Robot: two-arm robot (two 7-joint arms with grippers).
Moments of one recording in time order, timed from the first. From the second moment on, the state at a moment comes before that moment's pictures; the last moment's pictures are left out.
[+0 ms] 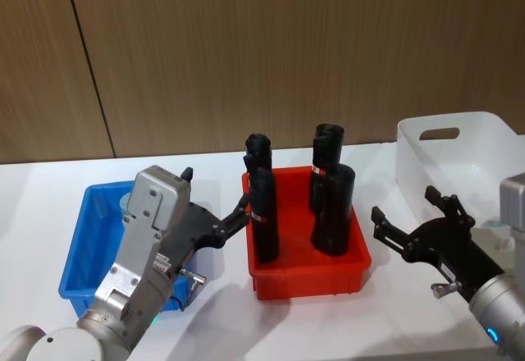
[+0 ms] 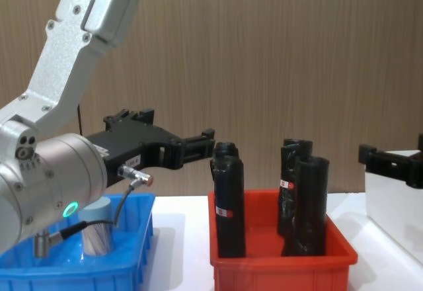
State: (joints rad) left arm -0.24 0.38 0.45 -1.63 -0.20 0.01 -0.01; right arm 0.01 0.34 -0.22 -1.73 0.29 0.03 0.10
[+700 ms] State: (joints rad) left arm -0.24 0.38 0.45 -1.63 -0.20 0.01 -0.01; right arm 0.15 0.31 -0.21 -1.54 0.28 0.01 0.29
